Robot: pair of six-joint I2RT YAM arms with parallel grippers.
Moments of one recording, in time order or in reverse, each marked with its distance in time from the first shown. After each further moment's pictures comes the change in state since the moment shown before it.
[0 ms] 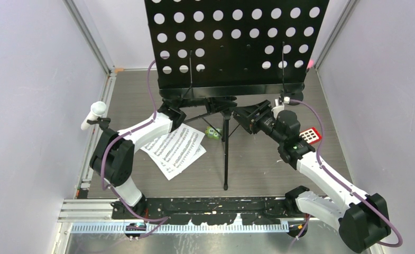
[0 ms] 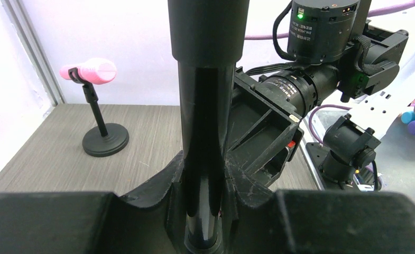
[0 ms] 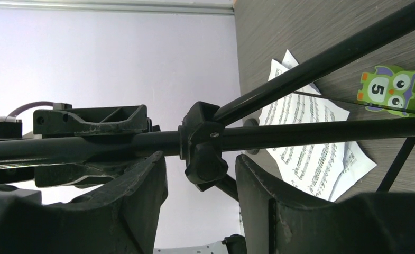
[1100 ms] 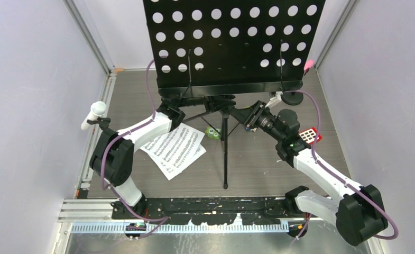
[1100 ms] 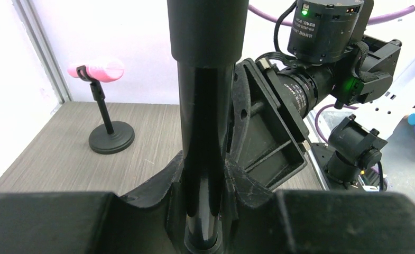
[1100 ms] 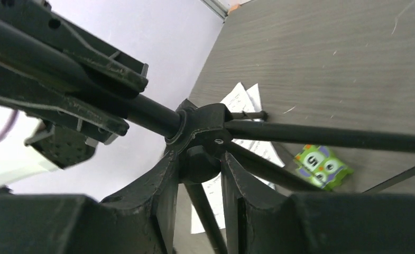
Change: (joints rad) left arm 0.009 0.000 0.000 -0.002 -0.004 0.002; right arm -0.005 0.065 -0.017 0.202 -0.109 -0.521
